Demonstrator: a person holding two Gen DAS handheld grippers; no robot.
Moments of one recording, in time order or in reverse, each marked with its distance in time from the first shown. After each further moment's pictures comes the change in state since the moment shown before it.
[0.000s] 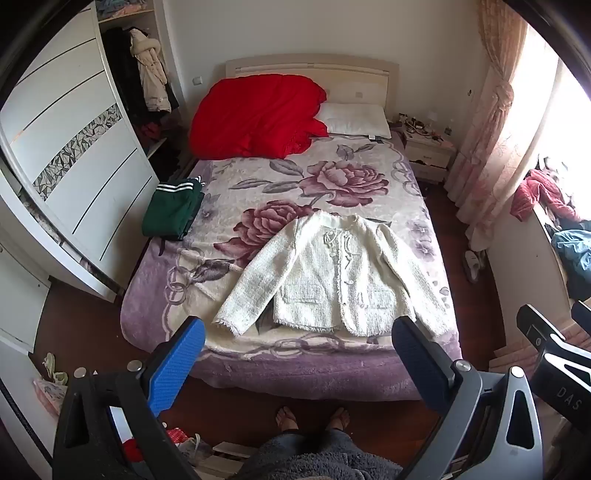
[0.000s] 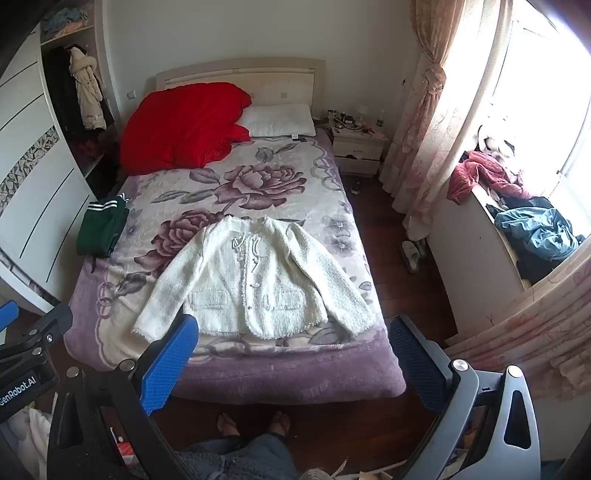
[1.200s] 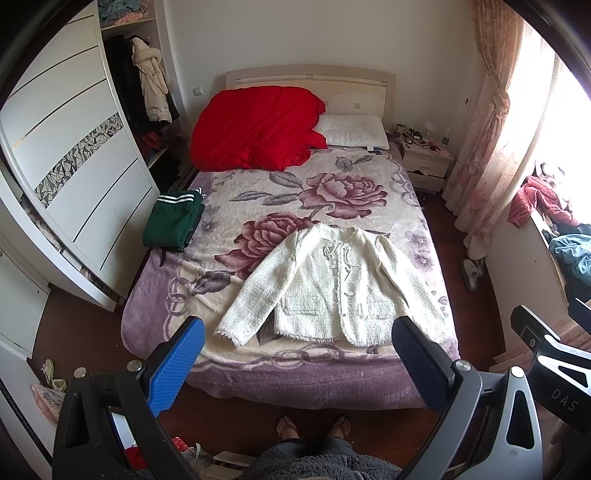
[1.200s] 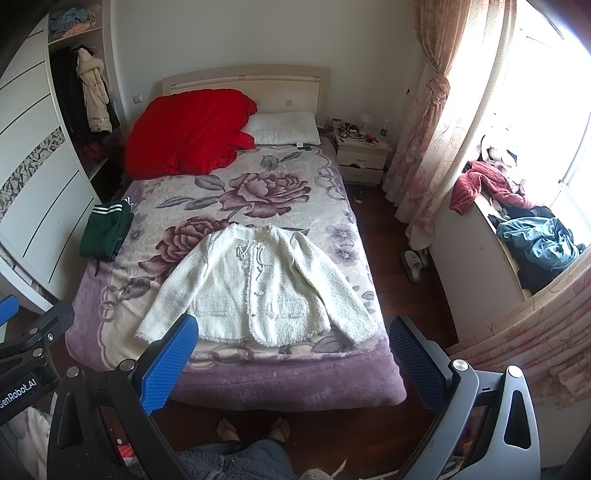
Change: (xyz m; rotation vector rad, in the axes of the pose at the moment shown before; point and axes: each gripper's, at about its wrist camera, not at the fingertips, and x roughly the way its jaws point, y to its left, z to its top) left arm -0.011 -0.003 0.012 0.004 -0.034 0.003; right arm -0.010 0.015 0.015 -0.011 -0.020 -0.008
